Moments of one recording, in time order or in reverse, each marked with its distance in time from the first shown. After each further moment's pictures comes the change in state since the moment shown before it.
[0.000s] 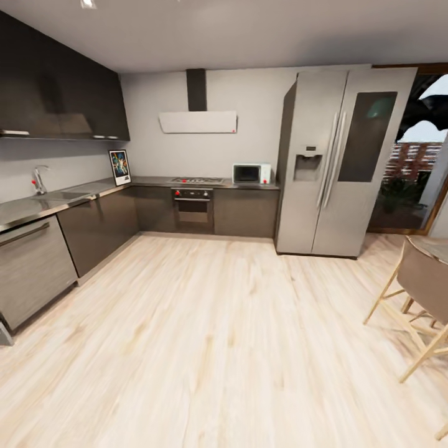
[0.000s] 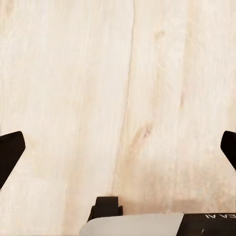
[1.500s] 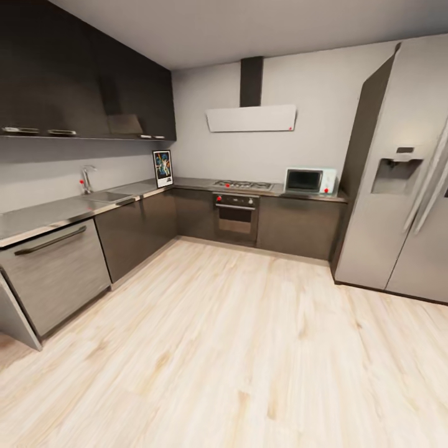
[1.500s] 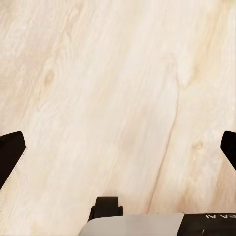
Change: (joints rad) left arm 0.000 0.000 0.003 0.000 0.000 -0.002 0.000; right arm 0.001 0.001 0.001 0.116 -0.001 -0.049 -0.001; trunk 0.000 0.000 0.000
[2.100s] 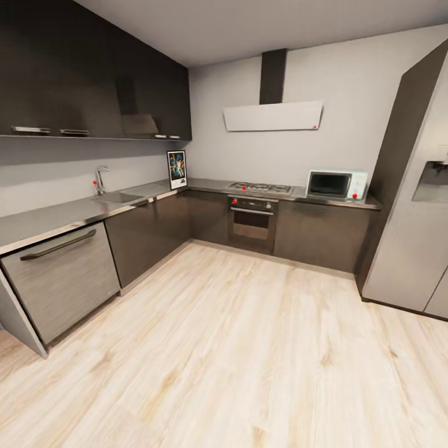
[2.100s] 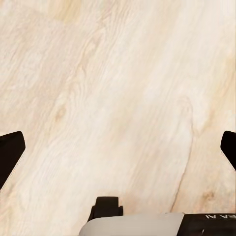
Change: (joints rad) left arm 0.000 0.000 0.000 0.000 0.000 0.000 0.000; right arm 0.000 -0.001 0.001 0.001 0.000 0.002 0.003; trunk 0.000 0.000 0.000
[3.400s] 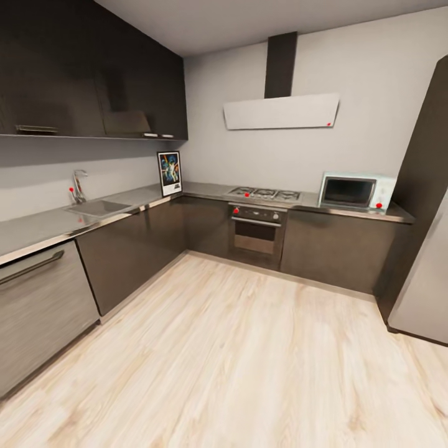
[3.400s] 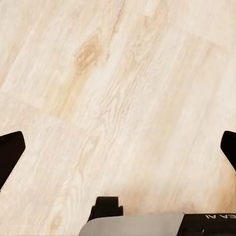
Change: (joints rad) left arm 0.000 0.000 0.000 0.000 0.000 0.000 0.000; right arm 0.000 0.000 -0.002 0.005 0.000 -0.001 0.001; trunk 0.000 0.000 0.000
